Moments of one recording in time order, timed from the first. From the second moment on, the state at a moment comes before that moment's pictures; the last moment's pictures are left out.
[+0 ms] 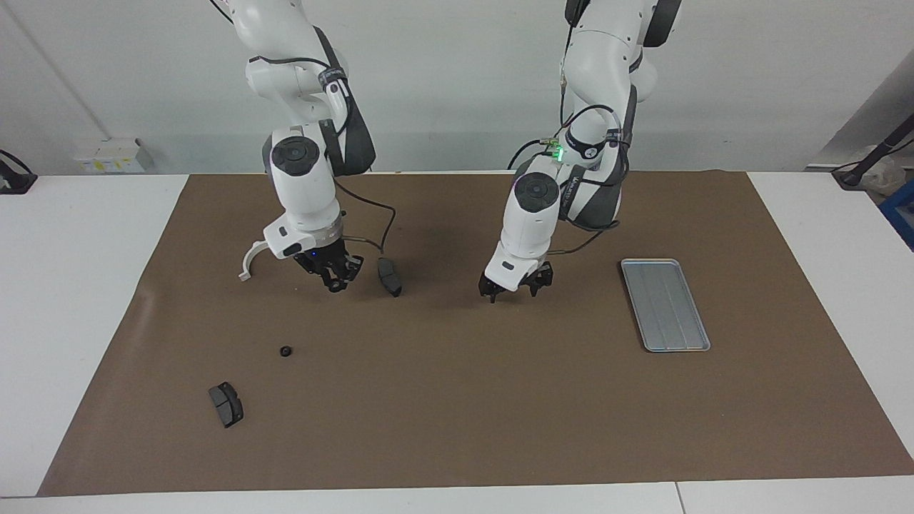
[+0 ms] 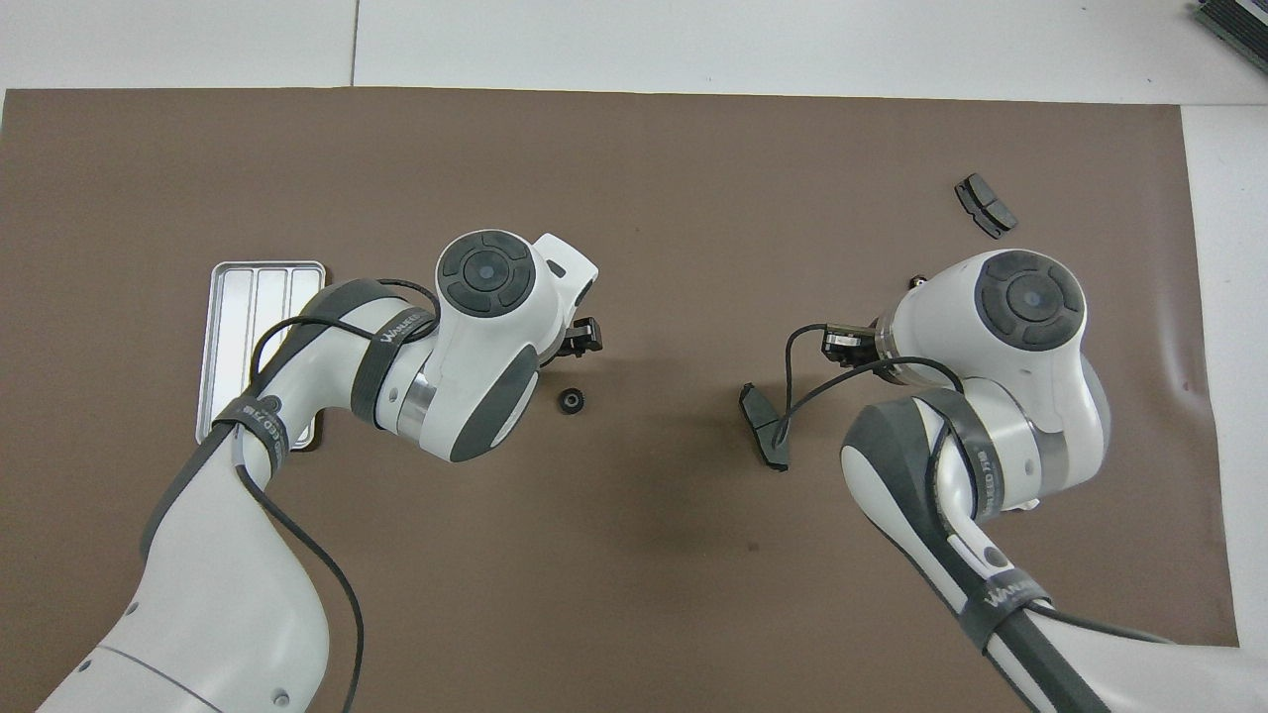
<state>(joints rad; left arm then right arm) -0.52 0.39 -0.04 -1.80 0.01 2.19 -0.63 0.19 0.13 0.06 -2.07 -0.06 2.22 0.51</state>
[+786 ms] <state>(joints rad) -0.57 0.38 -0.04 -1.88 0.01 2.25 -0.68 0.19 0.13 0.06 -2.07 -0.06 2.22 0.51</state>
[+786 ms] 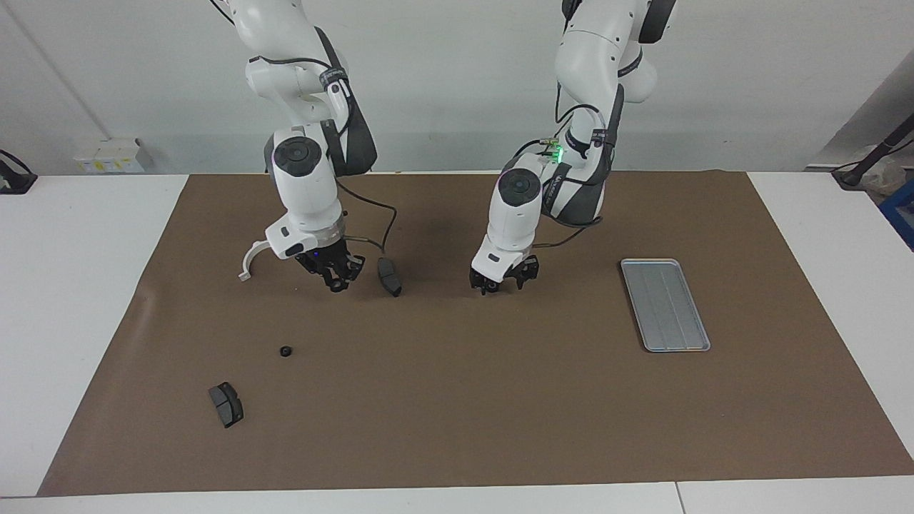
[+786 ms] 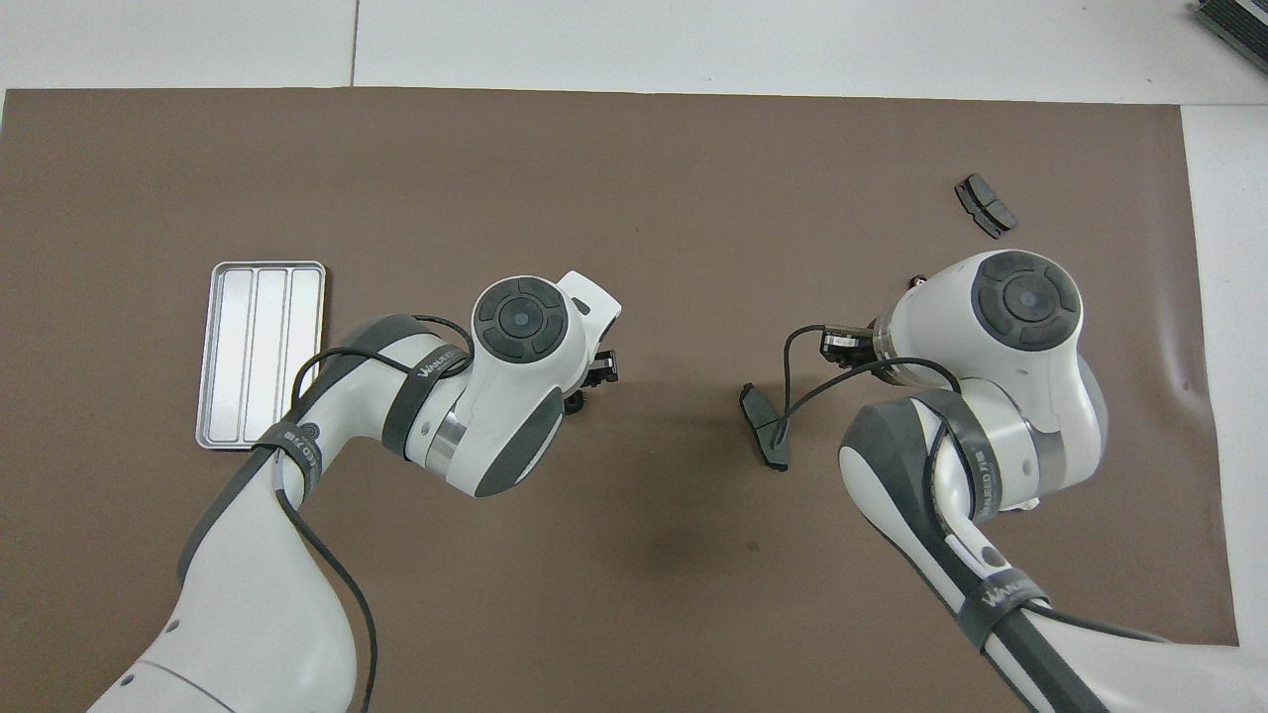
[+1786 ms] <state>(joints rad) -0.58 0.38 -0.04 -1.89 0.01 2.26 -0.69 0.19 0.13 0.06 -2.07 -0.06 2.22 0.51</state>
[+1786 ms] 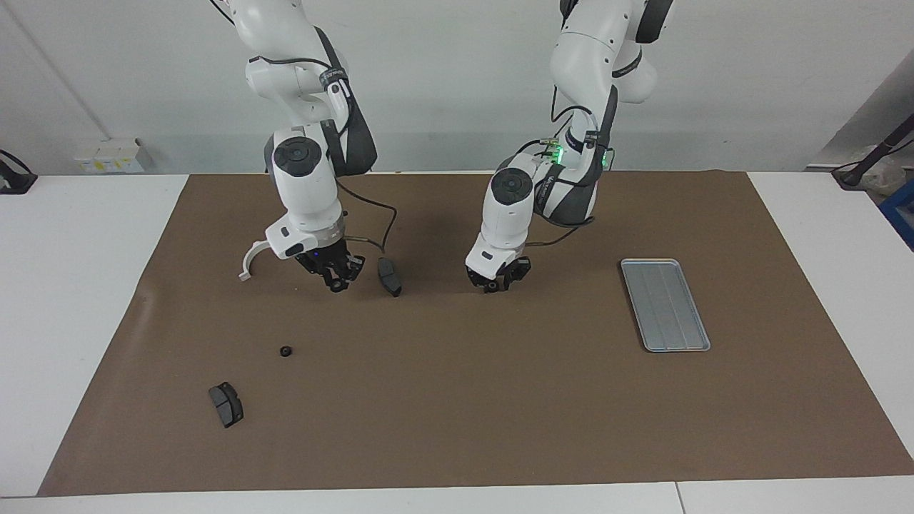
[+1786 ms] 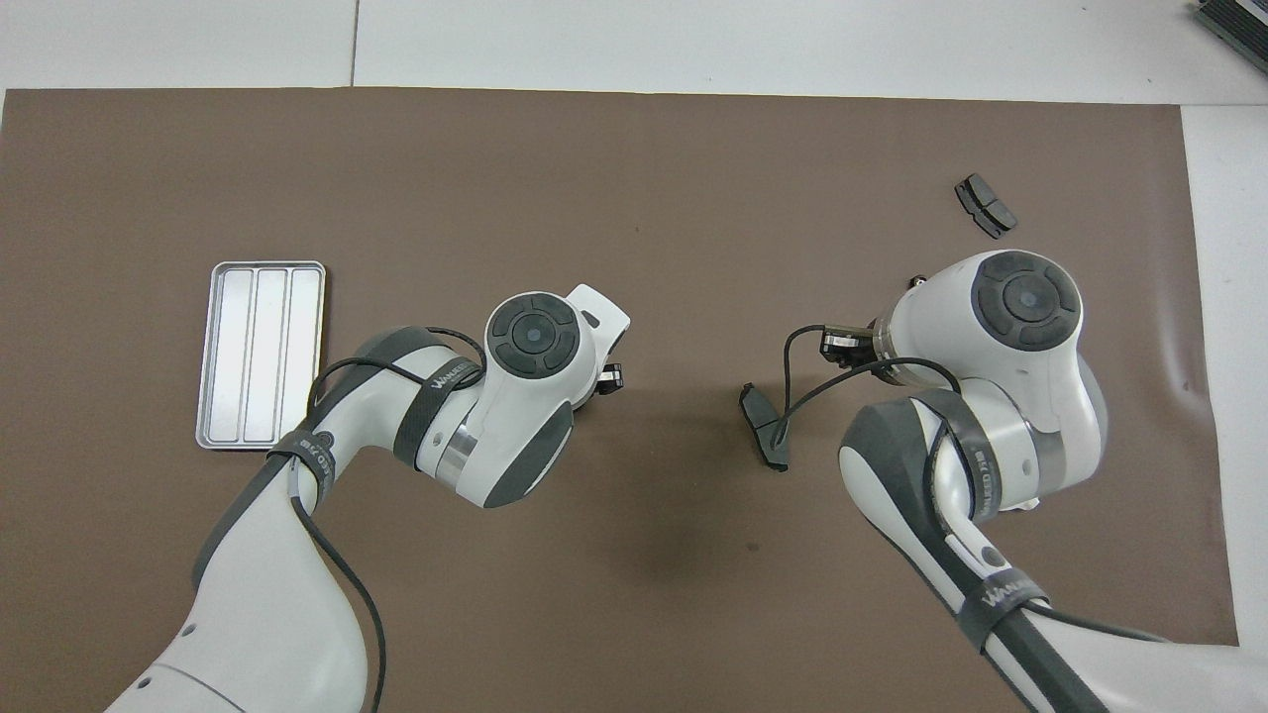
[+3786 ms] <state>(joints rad) -0.07 0.33 -0.02 -1.77 -0.07 2.06 -0.01 0.49 0.29 0.06 -1.94 -0.01 2.36 0.99</state>
